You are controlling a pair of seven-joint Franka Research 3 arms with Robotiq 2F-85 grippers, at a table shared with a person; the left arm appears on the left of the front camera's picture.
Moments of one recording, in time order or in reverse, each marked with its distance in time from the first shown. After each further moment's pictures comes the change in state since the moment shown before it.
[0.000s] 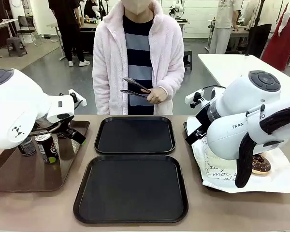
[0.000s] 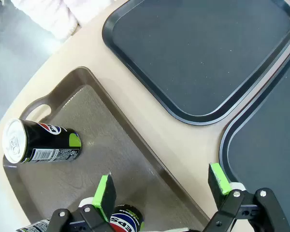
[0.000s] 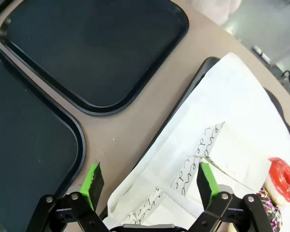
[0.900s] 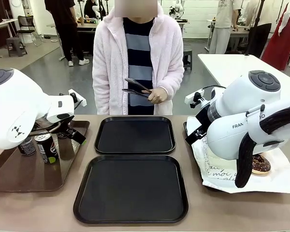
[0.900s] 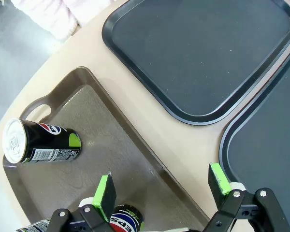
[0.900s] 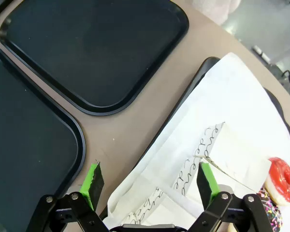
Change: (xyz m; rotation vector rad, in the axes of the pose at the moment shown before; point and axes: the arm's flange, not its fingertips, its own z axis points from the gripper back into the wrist) left arm 0.000 0.000 0.000 0.000 0.000 0.000; right arm 0.000 0.000 0.000 0.000 0.000 0.000
